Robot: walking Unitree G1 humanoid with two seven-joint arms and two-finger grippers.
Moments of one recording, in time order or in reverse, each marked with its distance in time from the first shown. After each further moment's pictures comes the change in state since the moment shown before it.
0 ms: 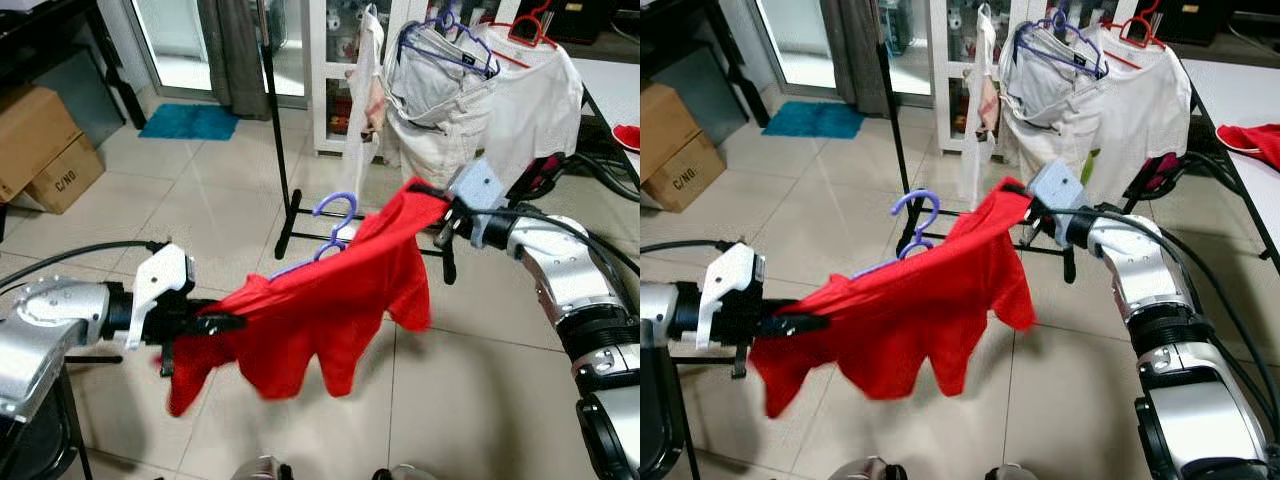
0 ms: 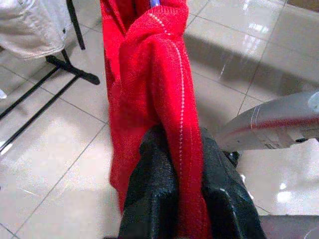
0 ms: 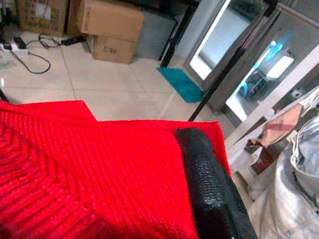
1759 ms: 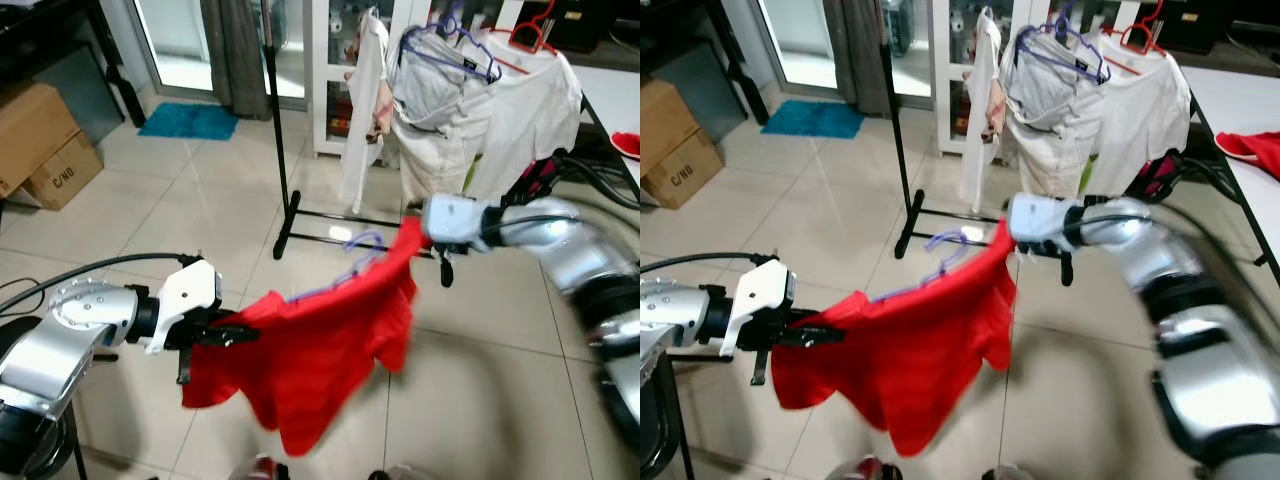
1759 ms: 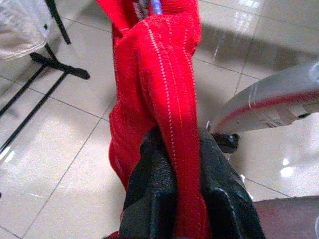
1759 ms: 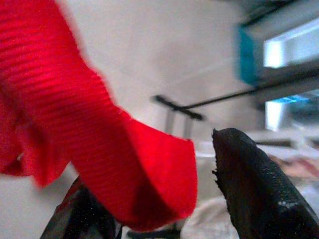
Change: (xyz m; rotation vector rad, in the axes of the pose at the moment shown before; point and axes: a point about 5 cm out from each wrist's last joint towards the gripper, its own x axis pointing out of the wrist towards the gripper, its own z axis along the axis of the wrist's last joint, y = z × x) left arm 0.023 -0.003 -0.006 0.085 0.071 -0.067; right arm -0.002 0.000 0.005 -0.531 0.271 0.428
